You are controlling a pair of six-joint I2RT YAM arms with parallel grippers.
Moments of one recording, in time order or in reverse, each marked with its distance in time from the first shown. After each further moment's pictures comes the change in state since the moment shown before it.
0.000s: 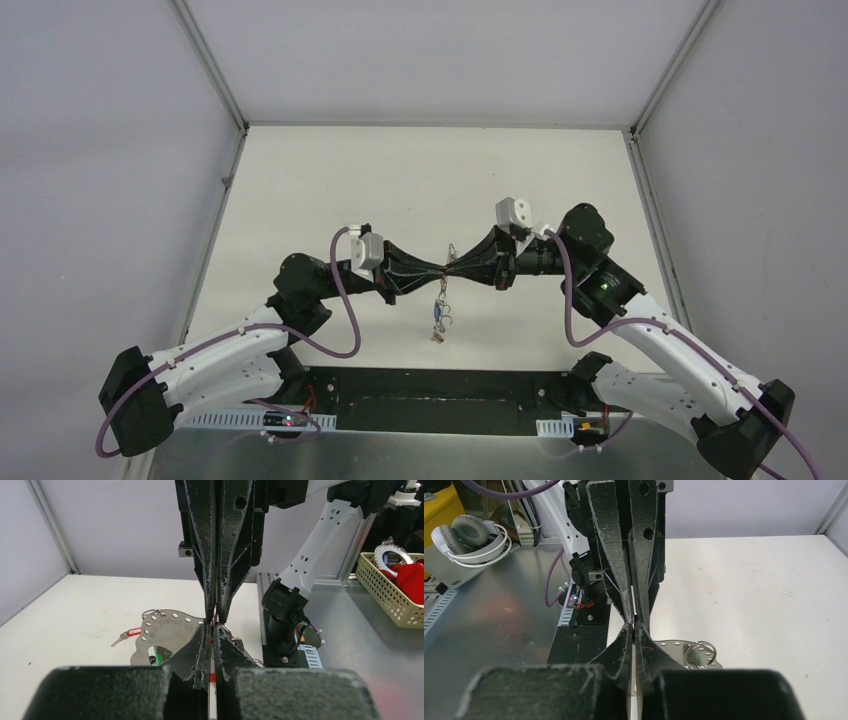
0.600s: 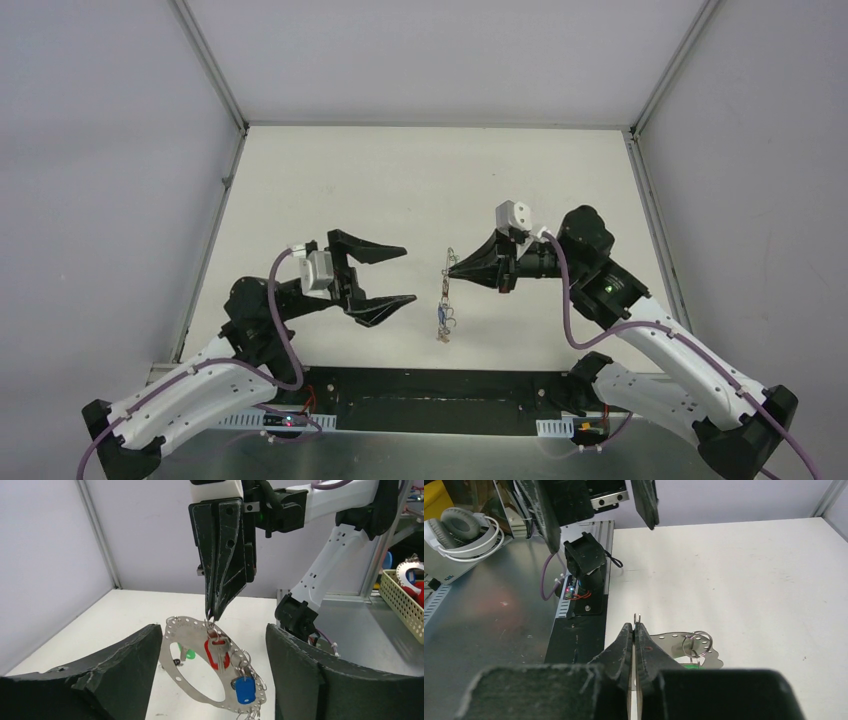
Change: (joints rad) left arm 0.000 -0.328 0.000 -0.270 -0.102 0.080; right arm -0.005 -0.024 0.004 -0.096 0.026 -0.041
